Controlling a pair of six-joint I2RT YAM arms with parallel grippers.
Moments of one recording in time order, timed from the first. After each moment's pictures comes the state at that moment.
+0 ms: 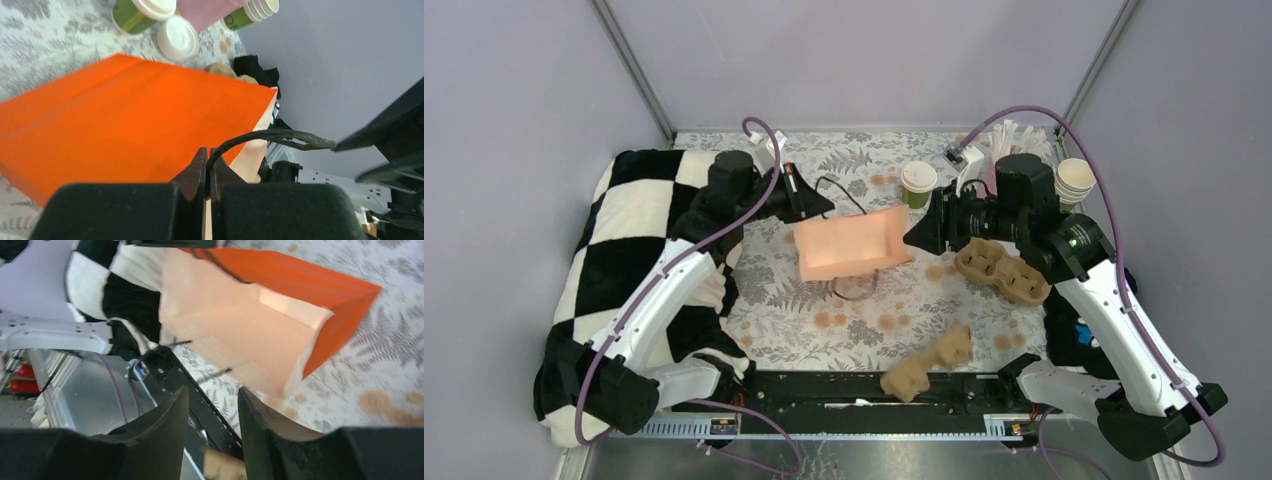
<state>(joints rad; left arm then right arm) -0.39 1.20 1.16 -0.30 0.55 -0.67 0.53 1.10 1.41 -0.80 -0.54 0.29</state>
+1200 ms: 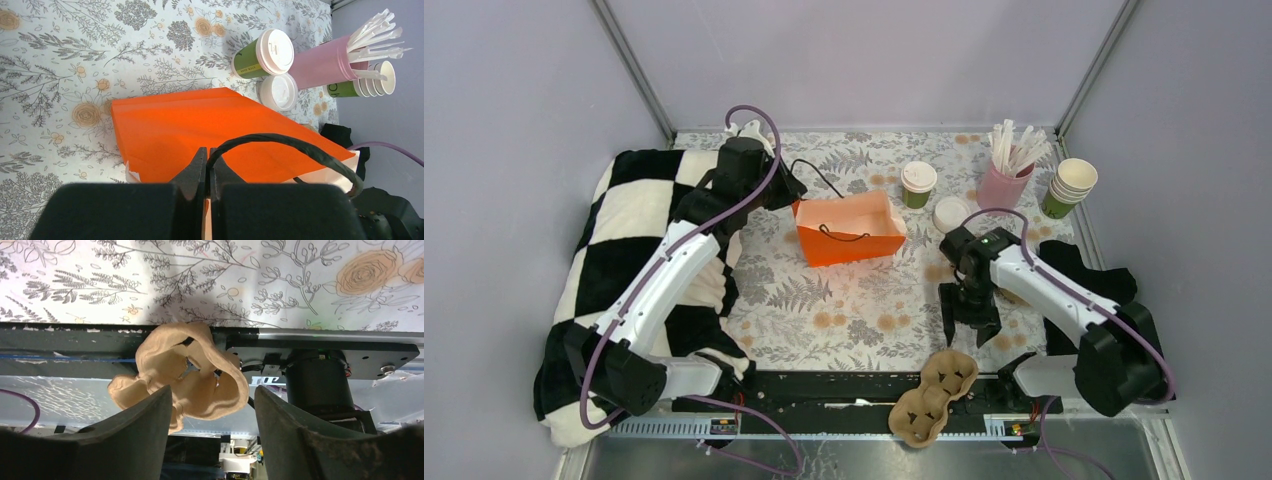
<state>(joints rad) -0.42 1.28 1.30 -0.54 0.03 -0.67 0.53 1.28 0.89 -1.30 -0.15 0.54</state>
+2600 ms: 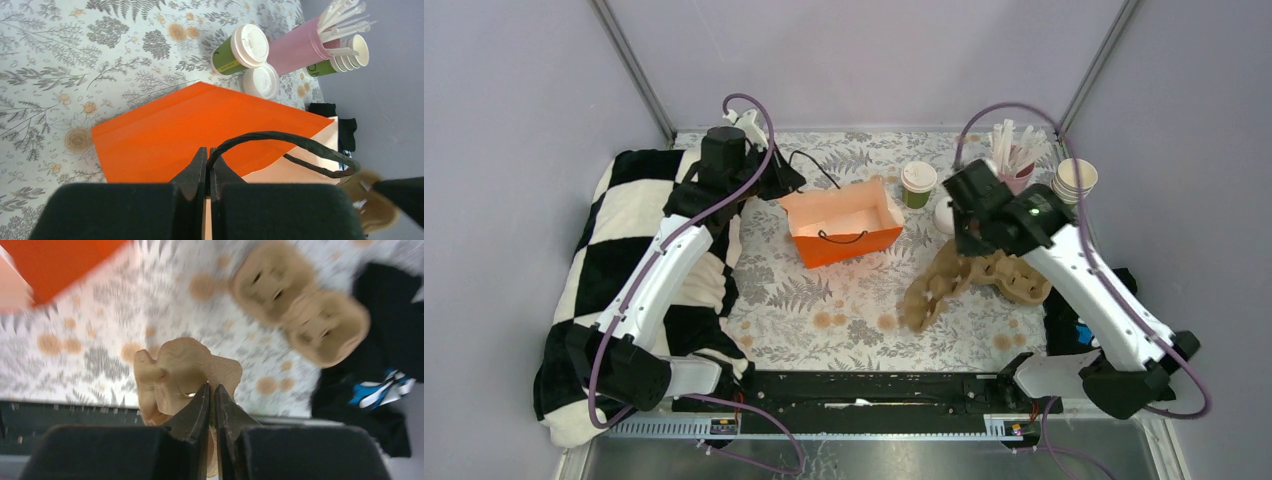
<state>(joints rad) -0.32 1.30 1.33 -0.50 0.26 -0.53 0.68 1.30 1.51 -1.37 0.26 0.51</state>
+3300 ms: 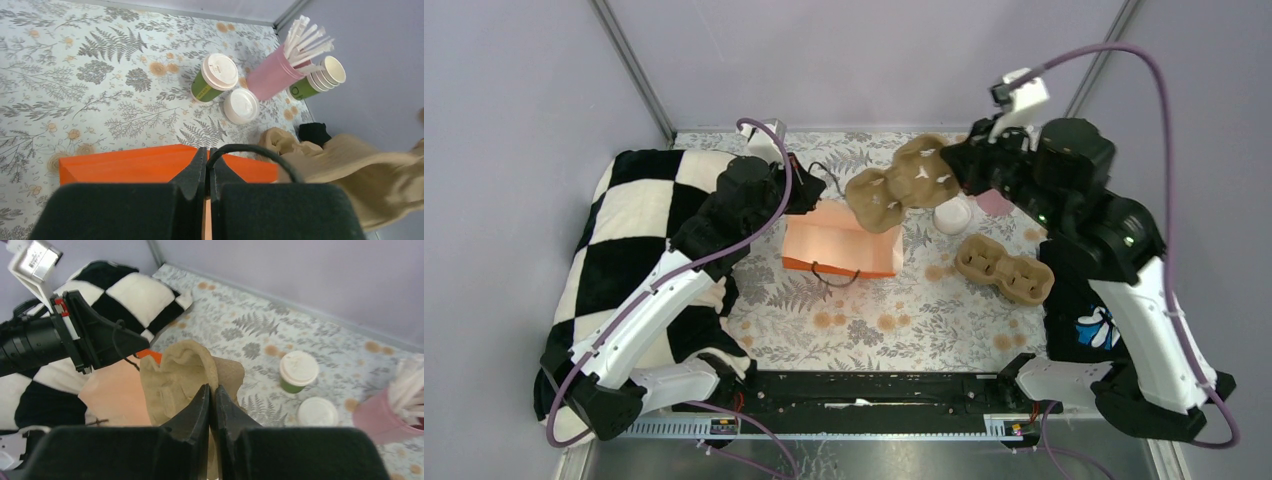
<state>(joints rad) -0.64 1.14 1.24 -0.36 -0.10 -0.54 0.68 1.19 1.84 -0.83 0.11 0.14</state>
